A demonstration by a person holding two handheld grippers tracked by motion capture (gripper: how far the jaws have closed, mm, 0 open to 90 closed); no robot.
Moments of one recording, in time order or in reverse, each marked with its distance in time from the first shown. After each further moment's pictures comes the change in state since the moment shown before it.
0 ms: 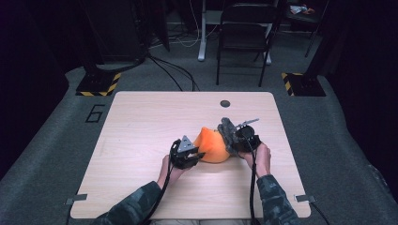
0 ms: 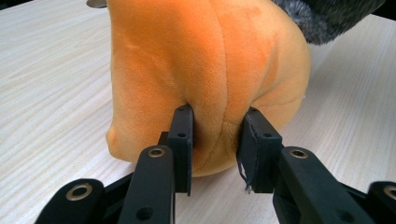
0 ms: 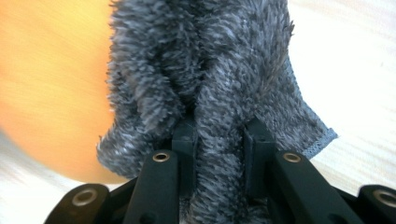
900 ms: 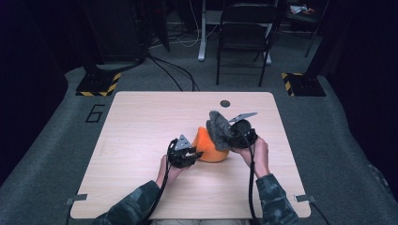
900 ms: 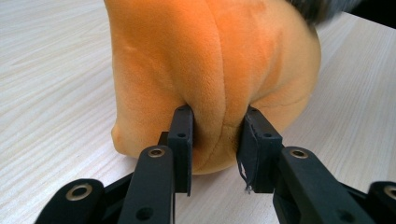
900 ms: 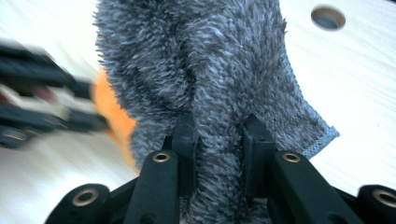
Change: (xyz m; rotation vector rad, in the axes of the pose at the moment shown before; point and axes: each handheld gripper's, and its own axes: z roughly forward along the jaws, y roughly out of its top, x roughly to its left) left arm 0.006 -0.003 -0.002 -0.007 0.005 -0.054; right arm 0.038 0.026 -0.046 -0.107 0.039 -0.110
